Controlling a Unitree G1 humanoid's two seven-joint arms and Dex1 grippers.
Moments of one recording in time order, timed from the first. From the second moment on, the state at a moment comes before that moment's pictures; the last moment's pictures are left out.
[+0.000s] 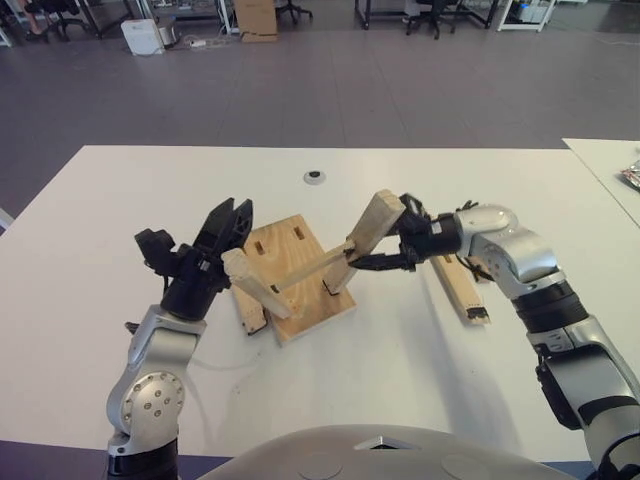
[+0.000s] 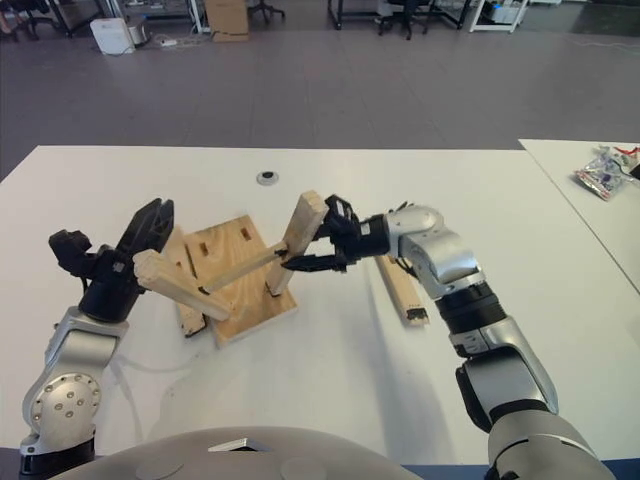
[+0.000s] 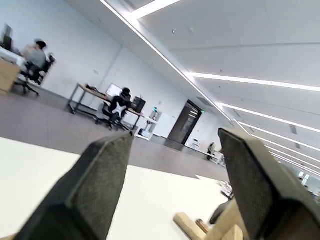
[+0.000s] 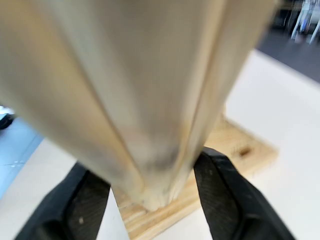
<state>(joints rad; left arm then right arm) 0.22 0.20 0.19 -0.55 -1.01 0.28 -0.47 -0.53 -0.53 0.32 0.12 0.47 0.44 1.27</state>
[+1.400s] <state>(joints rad) 0.22 0.17 0.16 -0.55 -0.97 0.27 -0.44 -0.38 -0.42 0.28 0.00 -0.49 -0.17 0.38</state>
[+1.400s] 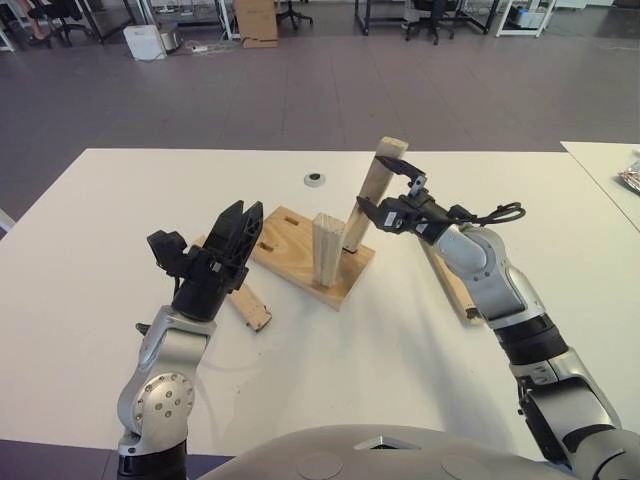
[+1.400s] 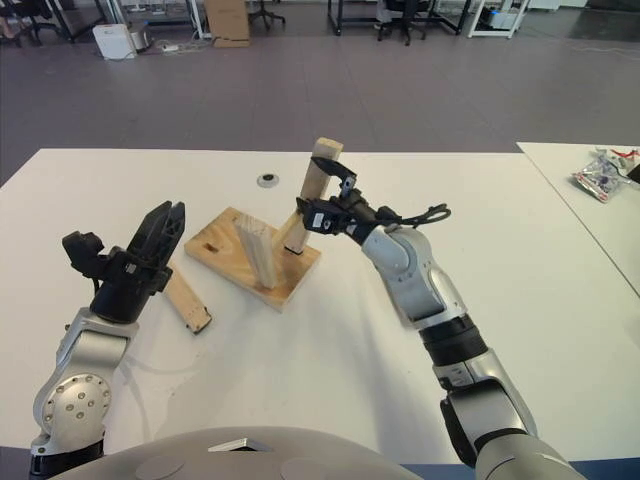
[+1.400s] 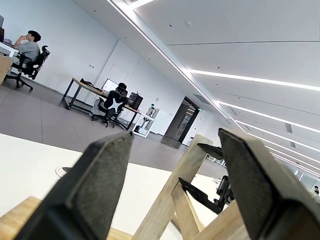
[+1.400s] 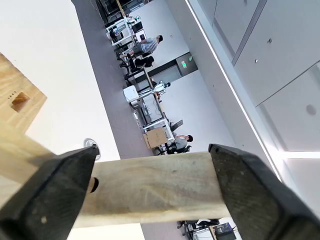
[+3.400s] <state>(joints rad) 0.15 0.64 -0.13 -0.22 0.10 0.13 -0.54 -0.42 -0.41 0.04 -0.09 0.51 0.34 0.91</state>
